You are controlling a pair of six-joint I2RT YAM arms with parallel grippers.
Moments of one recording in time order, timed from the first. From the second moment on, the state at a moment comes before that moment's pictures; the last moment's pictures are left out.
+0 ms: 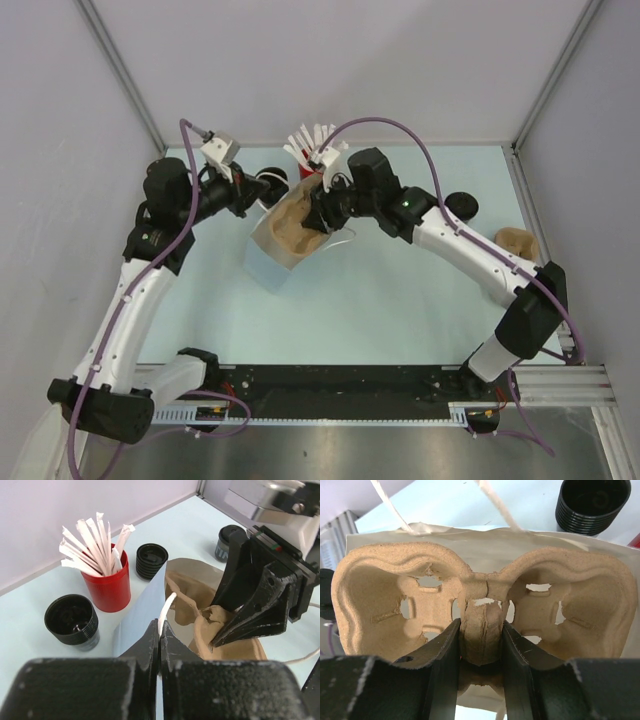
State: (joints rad) left arm -0.23 1.06 1.20 -0.31 0.55 0.00; right arm 0.75 1.59 1.52 -0.38 -0.42 0.05
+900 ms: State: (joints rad) left arm -0.20 1.06 1.14 -0.26 0.55 -0.06; right arm 0.76 1.73 1.65 -0.39 -0.36 0.05
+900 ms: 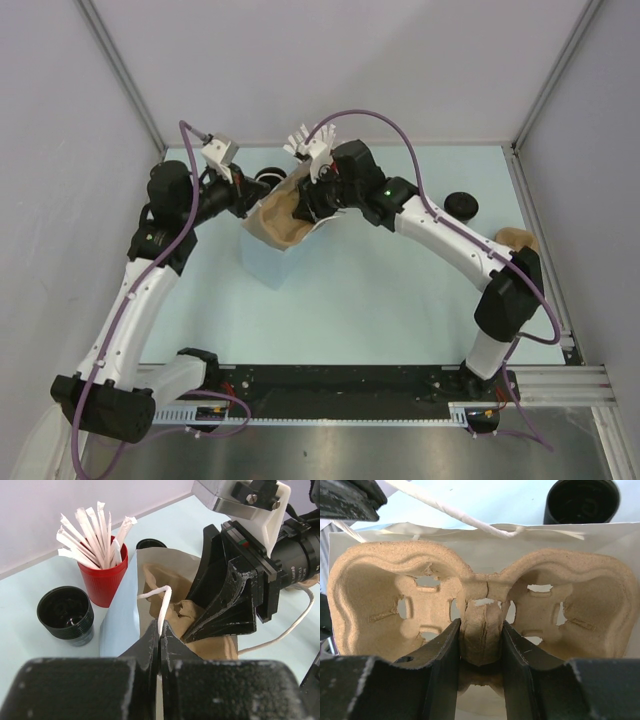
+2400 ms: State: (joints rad) left arm -0.20 1.06 1.11 -0.24 0.54 -0.08; right arm 0.70 1.77 1.68 -0.41 -0.42 0.19
